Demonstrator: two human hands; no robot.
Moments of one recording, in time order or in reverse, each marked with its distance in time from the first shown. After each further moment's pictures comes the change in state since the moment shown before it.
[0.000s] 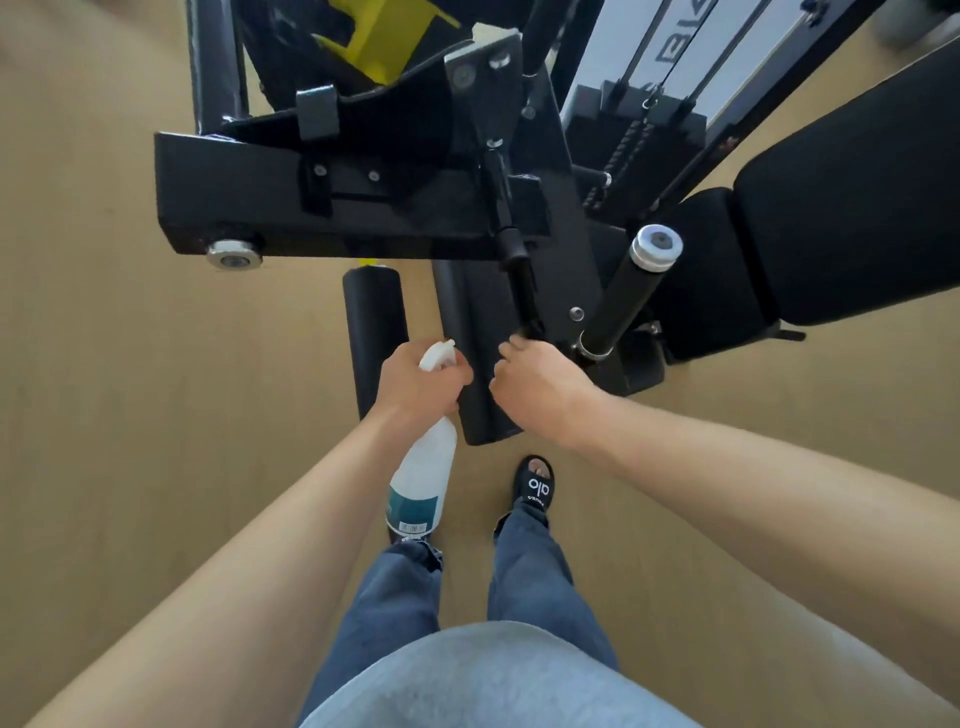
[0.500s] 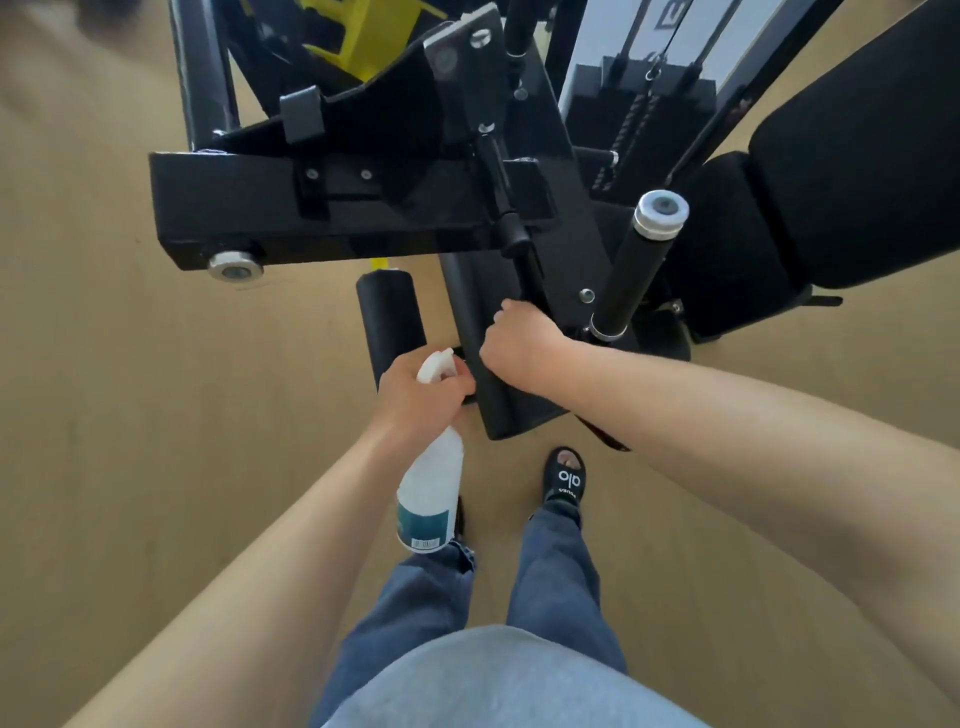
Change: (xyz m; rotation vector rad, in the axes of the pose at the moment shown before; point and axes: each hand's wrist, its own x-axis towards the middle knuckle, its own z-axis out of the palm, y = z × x) left_hand -0.015 -0.009 -0.012 0.006 0.003 -0.013; right_hand 0.044 0.011 -0.009 0.024 -0.022 -0.004
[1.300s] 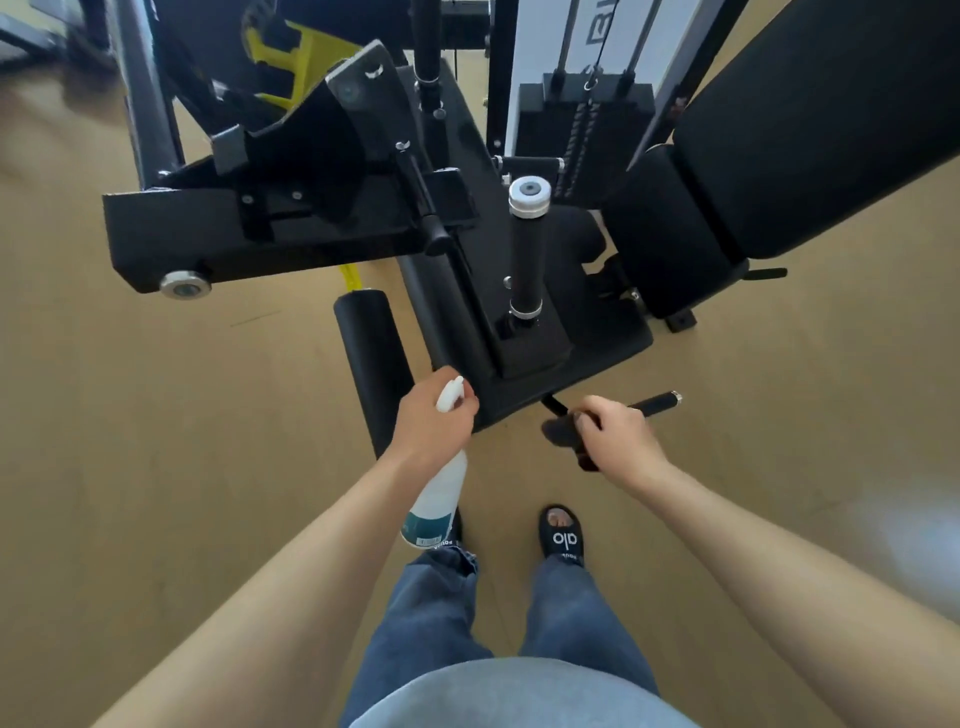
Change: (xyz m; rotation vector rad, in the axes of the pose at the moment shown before) left_hand -0.047 -0.003 0.062 0.187 -0.077 0.116; right_hand -0.167 -0.066 0.114 1.815 0.248 0.839
